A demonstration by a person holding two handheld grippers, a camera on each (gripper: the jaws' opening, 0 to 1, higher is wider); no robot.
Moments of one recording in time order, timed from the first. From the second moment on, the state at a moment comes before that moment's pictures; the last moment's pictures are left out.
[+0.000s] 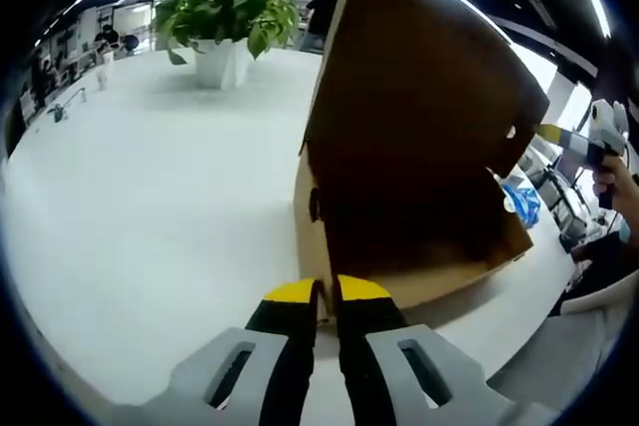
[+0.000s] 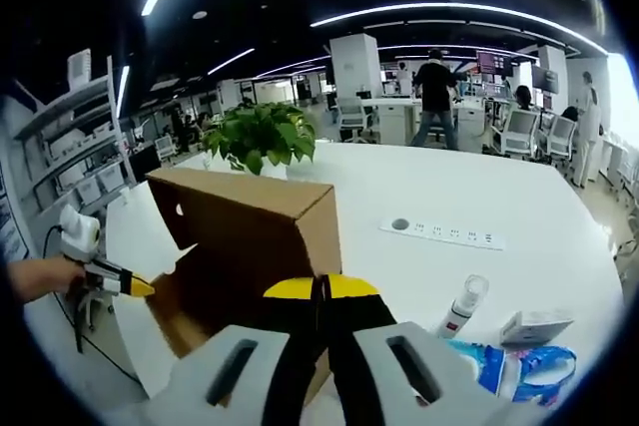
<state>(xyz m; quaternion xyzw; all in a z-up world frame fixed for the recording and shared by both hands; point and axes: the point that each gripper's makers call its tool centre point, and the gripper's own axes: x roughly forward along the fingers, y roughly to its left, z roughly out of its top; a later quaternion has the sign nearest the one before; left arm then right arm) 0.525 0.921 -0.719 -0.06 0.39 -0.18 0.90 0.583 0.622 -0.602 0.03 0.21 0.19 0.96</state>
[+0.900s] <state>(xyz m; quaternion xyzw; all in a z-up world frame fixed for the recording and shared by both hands) 0.542 0.934 -0.665 -0.02 0.31 -0.20 0.93 0.546 0.630 -0.616 0.01 0.19 0.20 0.96</state>
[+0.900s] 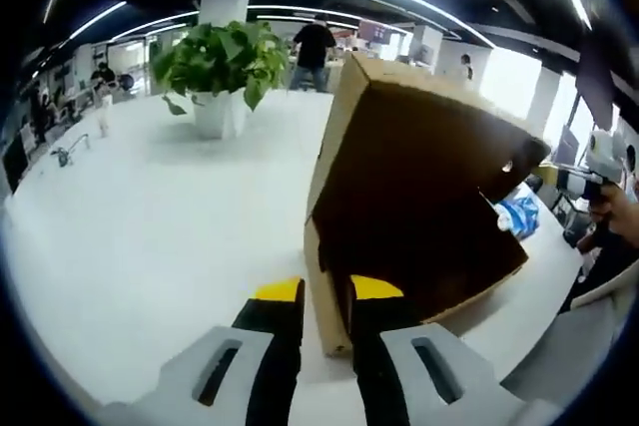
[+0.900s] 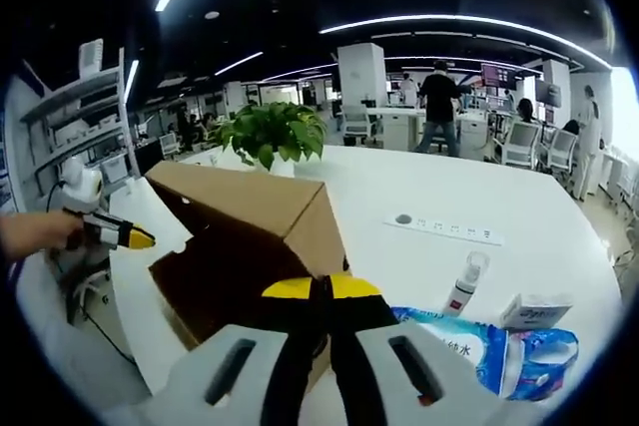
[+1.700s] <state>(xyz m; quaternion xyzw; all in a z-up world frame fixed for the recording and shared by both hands) 0.543 0.913 -0.615 0.04 0.23 -0.26 0.94 0.520 0.636 -0.634 -0.01 0.19 0.23 0.96</state>
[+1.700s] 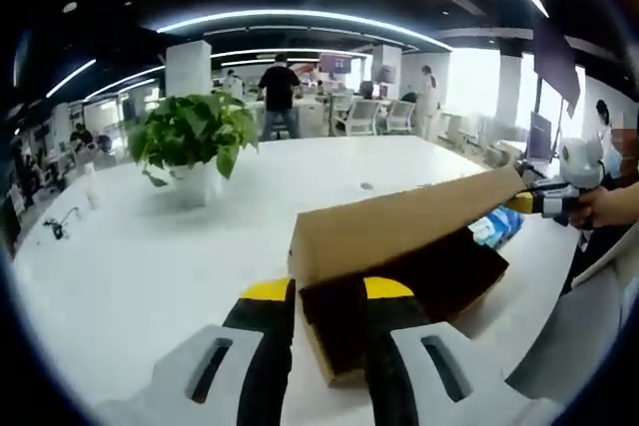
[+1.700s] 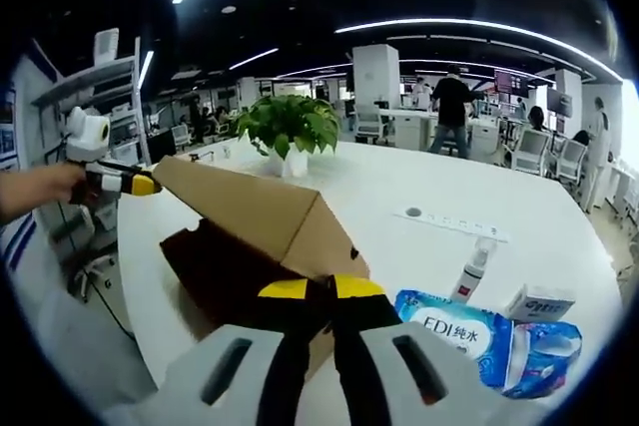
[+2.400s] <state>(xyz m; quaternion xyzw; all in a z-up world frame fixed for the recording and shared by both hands) 0.515 0.910 -0.651 0.06 0.27 -0.29 0.92 0.489 0.651 -0.661 -0.07 0.20 0.28 0.94</state>
